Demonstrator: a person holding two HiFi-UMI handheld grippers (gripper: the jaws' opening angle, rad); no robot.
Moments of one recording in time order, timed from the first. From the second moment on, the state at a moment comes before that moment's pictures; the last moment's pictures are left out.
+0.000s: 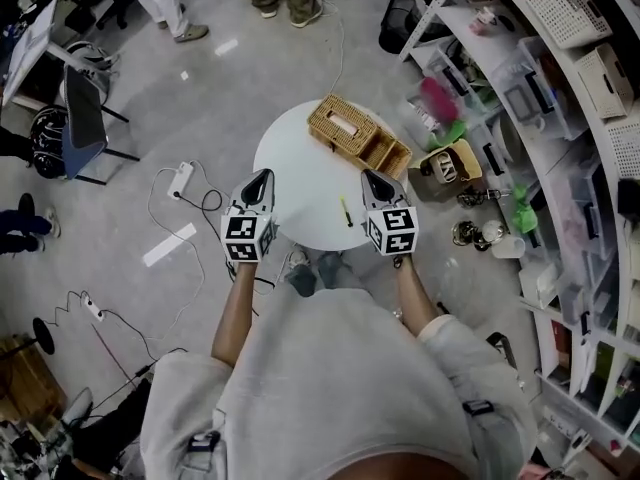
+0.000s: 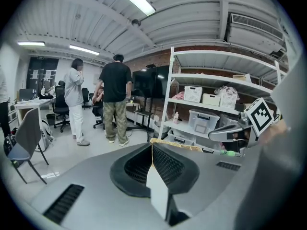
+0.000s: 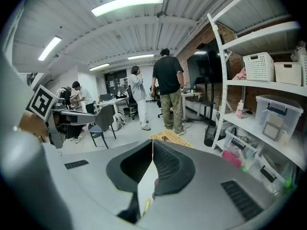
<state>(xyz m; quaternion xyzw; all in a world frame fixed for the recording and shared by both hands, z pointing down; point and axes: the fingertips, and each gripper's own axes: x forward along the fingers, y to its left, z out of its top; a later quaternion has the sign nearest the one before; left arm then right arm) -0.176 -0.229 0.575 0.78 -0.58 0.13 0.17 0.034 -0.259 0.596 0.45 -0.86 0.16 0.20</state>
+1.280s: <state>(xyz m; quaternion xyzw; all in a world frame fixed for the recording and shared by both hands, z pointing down) -0.145 -0.124 0.683 0.75 -0.56 0.18 0.29 0.045 -0.115 0.752 0.36 -0.83 0.28 0.33</state>
